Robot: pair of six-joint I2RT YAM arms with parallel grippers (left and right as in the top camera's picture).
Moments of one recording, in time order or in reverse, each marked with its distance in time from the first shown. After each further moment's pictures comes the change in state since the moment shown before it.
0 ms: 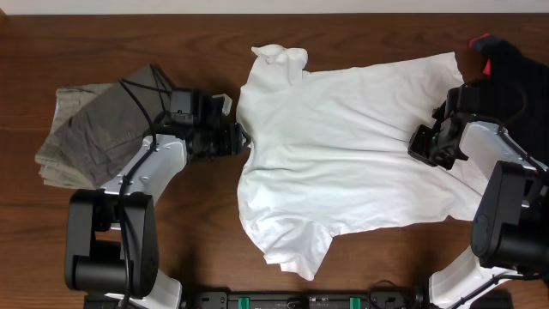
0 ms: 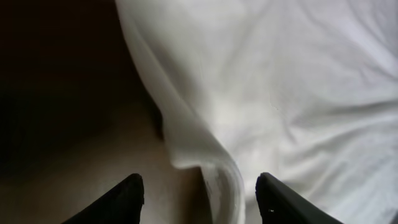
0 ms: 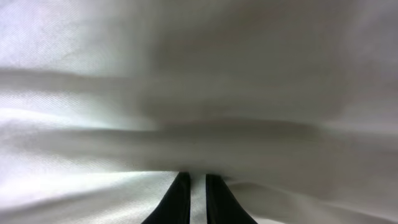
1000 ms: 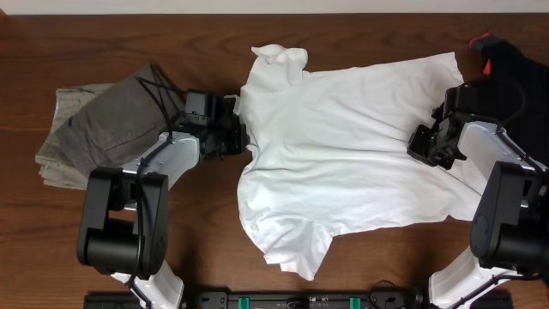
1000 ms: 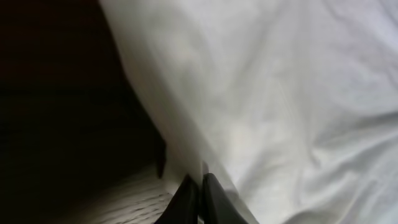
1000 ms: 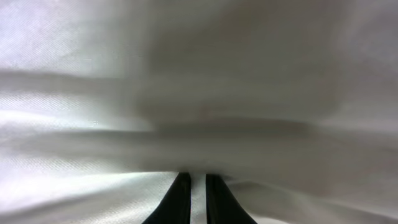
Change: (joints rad) left arm -0.043 0.108 0.000 0.117 -0.026 -0.016; right arm 0.010 -0.002 -0.001 0.002 0.018 0.015
